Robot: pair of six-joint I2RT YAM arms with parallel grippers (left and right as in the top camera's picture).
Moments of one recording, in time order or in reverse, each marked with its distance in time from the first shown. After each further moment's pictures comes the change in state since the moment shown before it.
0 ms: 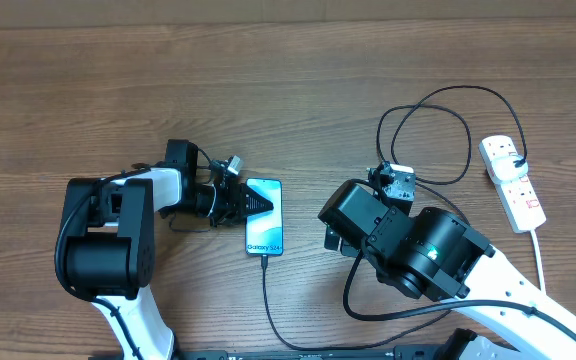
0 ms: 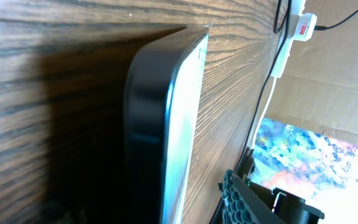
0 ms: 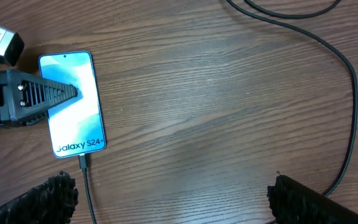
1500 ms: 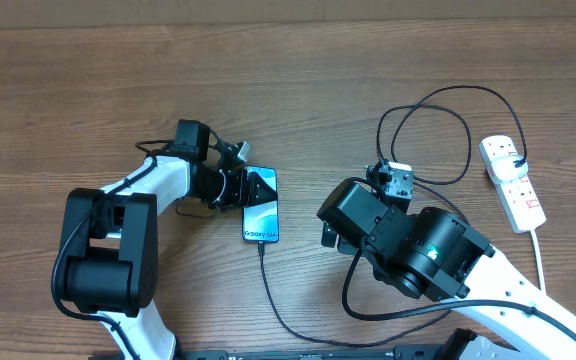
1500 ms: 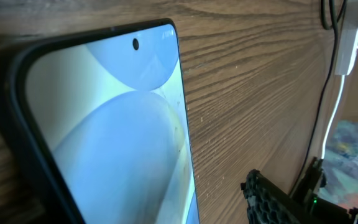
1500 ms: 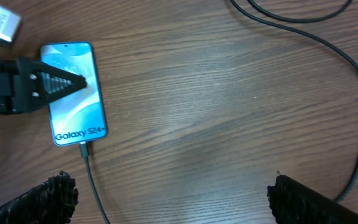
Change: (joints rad) left arm -0.086 -0.076 0.091 -0.064 -0.266 0.065; right arm 0.000 0.000 0.000 0.037 0.000 0.000
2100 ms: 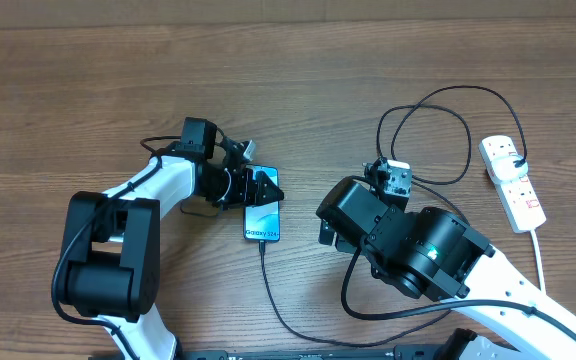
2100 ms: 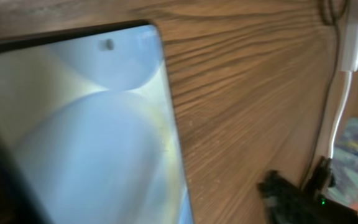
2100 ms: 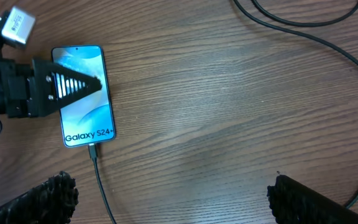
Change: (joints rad) left arm -0.021 -0.019 0.006 0.007 -0.016 -0.006; right arm 0.000 0.001 0.000 0.019 0.000 0.000
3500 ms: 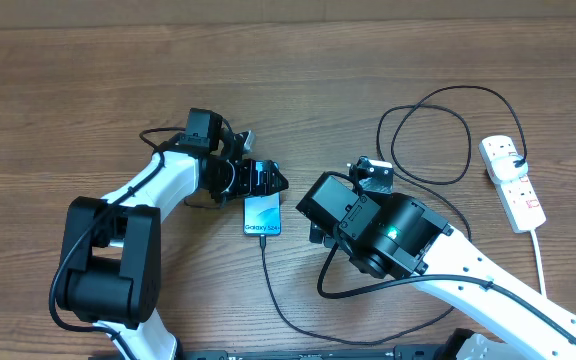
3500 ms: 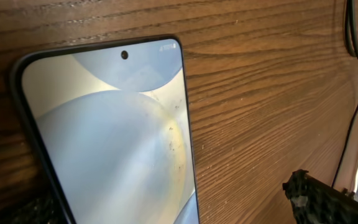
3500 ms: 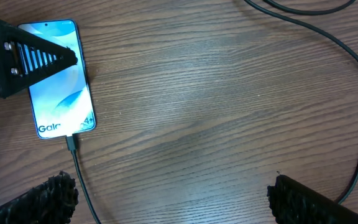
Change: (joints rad) left arm -0.026 -0.022 0.040 -0.027 -0.153 -0.108; right arm 0.000 0.113 0.000 0.001 0.000 0.000
